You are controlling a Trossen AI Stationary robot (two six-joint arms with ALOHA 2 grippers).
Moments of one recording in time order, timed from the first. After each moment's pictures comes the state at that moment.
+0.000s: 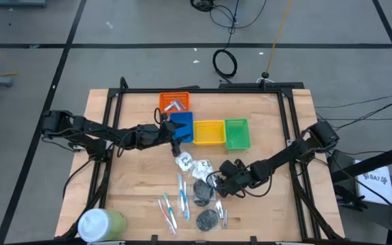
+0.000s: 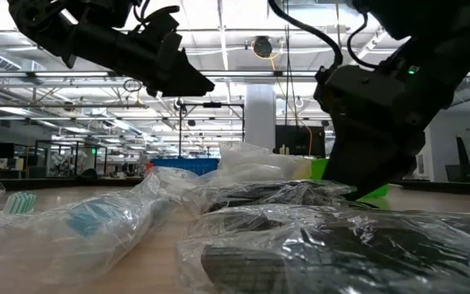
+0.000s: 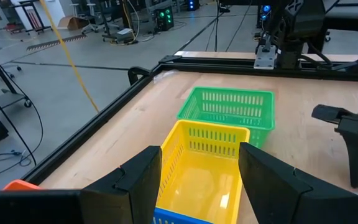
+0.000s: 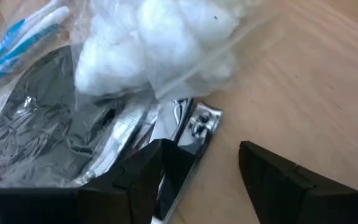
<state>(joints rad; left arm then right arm) 0.01 1.39 0.56 0.60 -0.35 0.02 0.43 1.78 0.83 -0.08 0.36 1.06</state>
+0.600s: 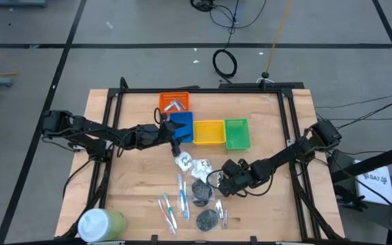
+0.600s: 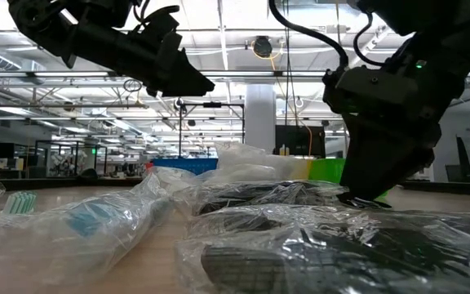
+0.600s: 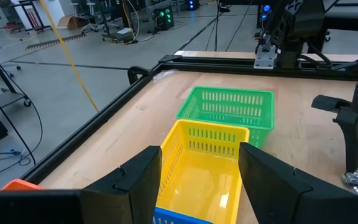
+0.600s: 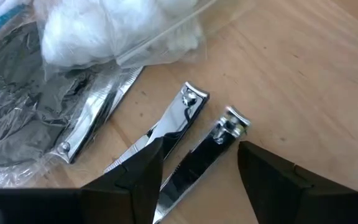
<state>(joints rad) 0.01 1.39 0.56 0.60 -0.35 0.03 0.44 1.74 0.83 -0.30 0.34 1.12</state>
